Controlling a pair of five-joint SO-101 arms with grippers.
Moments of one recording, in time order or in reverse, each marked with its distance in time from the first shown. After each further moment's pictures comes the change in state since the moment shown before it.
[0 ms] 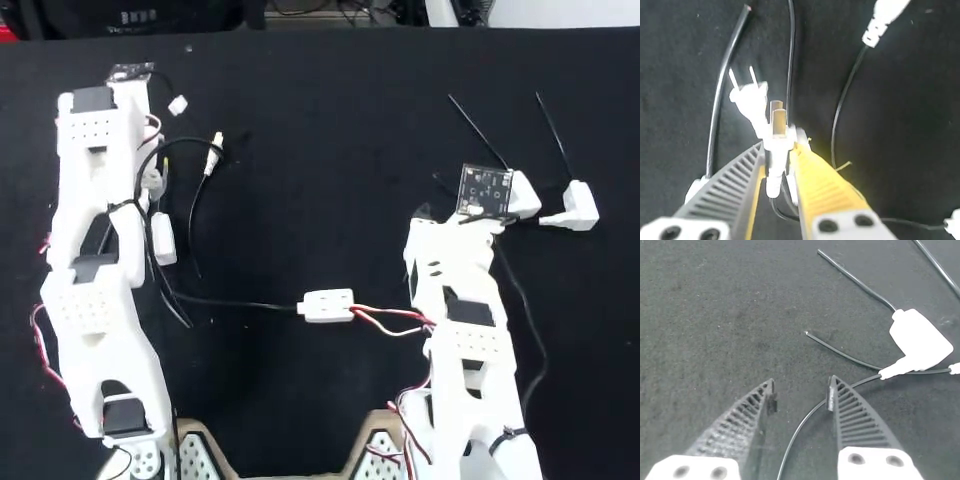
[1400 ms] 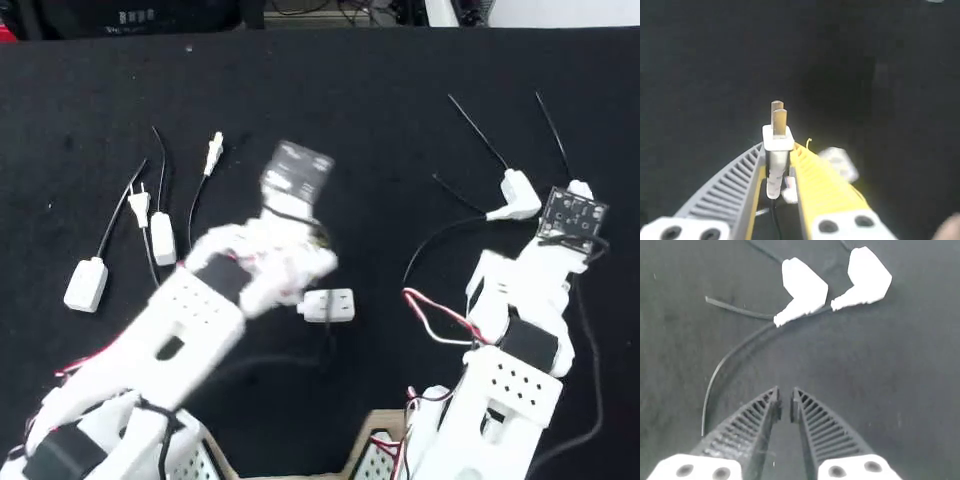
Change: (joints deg) left arm 44.6 -64.4 82.2 -51.7 13.5; right arm 20.9 -17.8 -10.6 41.8 5.1
